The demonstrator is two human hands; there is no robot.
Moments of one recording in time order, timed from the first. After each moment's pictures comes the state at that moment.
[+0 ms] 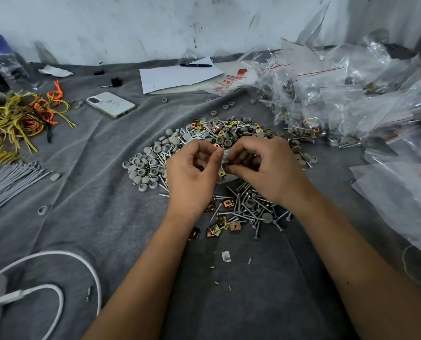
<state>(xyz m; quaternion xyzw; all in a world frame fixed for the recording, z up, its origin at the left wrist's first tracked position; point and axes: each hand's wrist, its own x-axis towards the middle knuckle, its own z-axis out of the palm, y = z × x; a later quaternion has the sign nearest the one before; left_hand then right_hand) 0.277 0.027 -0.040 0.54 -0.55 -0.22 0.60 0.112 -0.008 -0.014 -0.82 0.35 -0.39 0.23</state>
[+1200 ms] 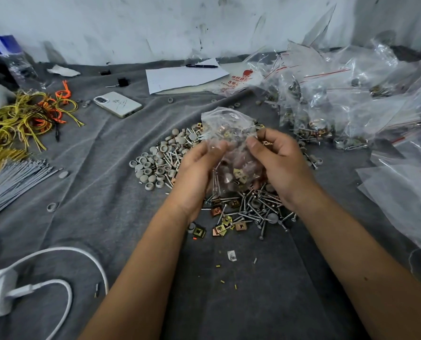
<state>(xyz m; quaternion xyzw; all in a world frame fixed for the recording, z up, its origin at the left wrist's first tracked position) 0.285 0.035 -0.023 0.46 -0.43 -0.55 0.55 0.118 -0.003 -0.015 -0.60 0.40 -0.47 0.50</state>
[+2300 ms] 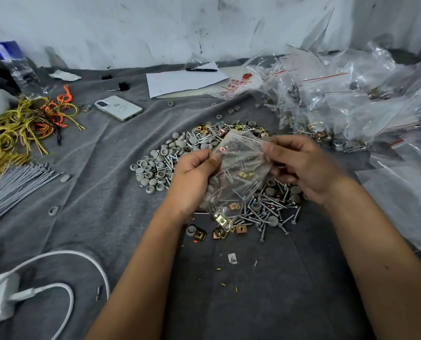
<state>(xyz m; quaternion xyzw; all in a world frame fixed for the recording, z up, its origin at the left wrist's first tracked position) 0.296 0.035 -0.025 0.52 -0.49 -0.46 0.53 0.075 -0.023 -0.006 -0.62 0.33 -0.39 0.59</state>
